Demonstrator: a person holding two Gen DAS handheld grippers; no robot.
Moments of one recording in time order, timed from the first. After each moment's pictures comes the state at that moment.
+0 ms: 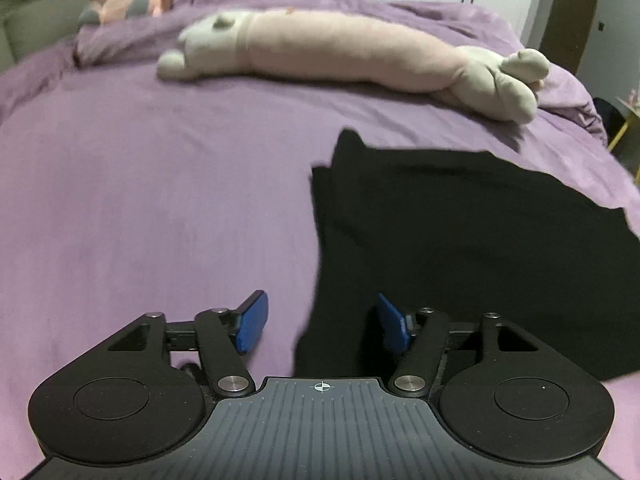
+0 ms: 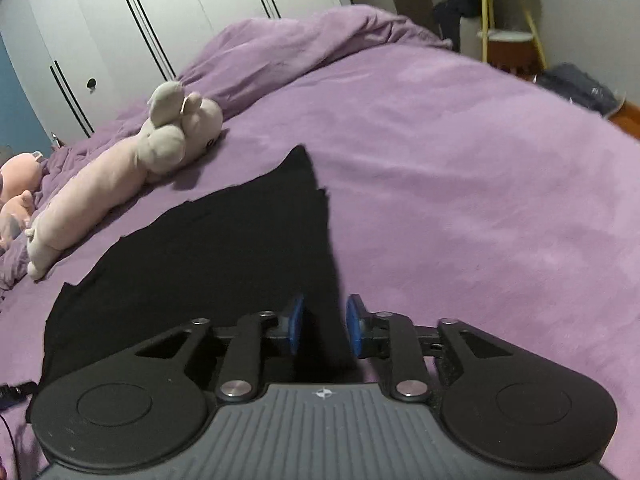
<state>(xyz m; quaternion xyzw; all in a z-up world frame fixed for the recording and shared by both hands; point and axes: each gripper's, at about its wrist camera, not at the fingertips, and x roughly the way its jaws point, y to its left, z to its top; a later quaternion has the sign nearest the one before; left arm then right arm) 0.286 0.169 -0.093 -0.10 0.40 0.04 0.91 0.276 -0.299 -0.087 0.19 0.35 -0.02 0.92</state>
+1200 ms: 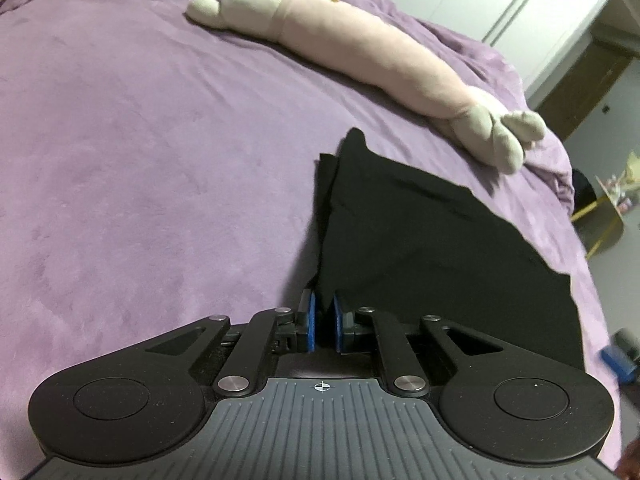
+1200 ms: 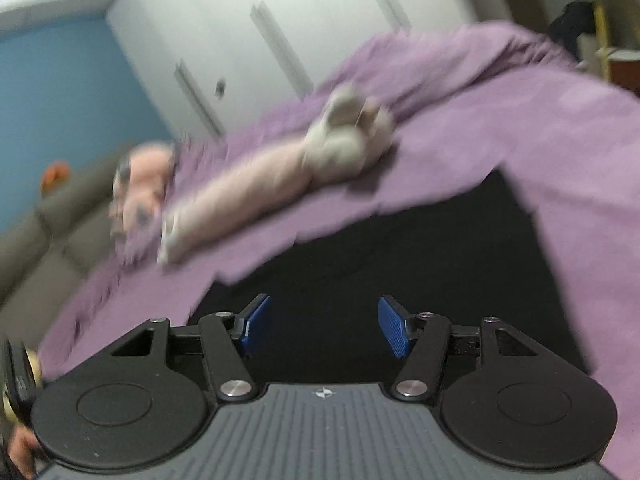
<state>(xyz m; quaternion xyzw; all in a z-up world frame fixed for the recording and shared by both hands) 0.263 0.211 -0.087 -0.26 0.39 0.02 0.88 0.270 -0.205 -0.053 0.19 0.30 0.17 0.92</state>
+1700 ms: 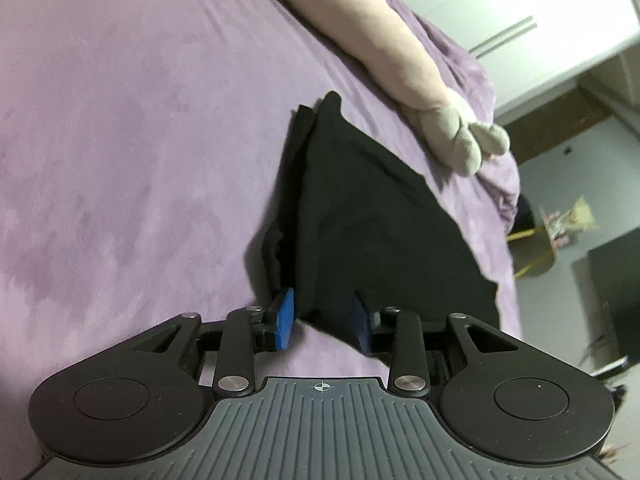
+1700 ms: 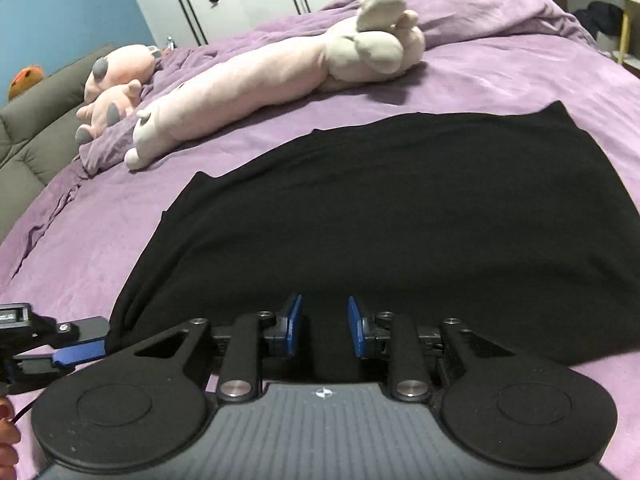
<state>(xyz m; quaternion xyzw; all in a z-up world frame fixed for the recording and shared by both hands) 0.244 0.227 -0.108 -0.40 0.40 -0.06 0.82 0.285 -0.109 -0.094 0.10 0.38 0.15 0.91</state>
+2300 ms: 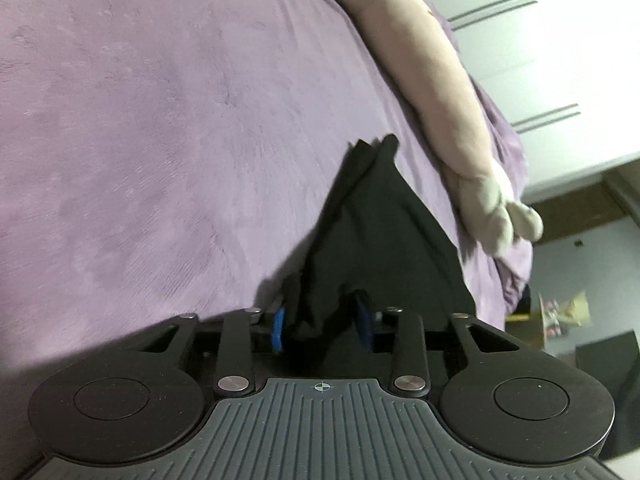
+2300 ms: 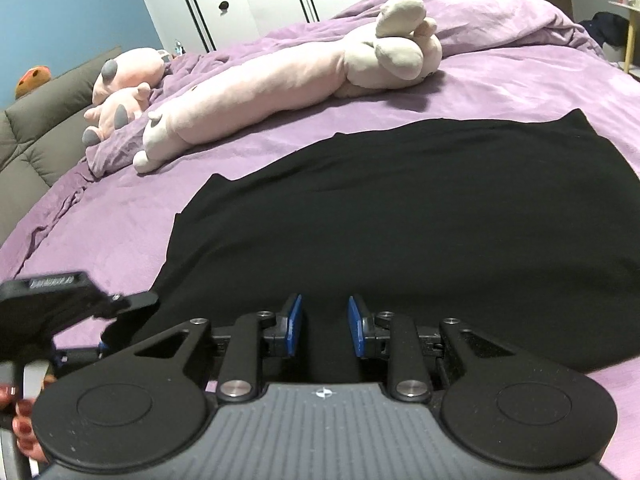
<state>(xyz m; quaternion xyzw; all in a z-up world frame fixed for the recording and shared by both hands) 0.283 0.231 -0.148 -0.50 0.36 0.02 0.79 0.286 -0.084 -0.101 0.09 0.36 0.15 0.92</state>
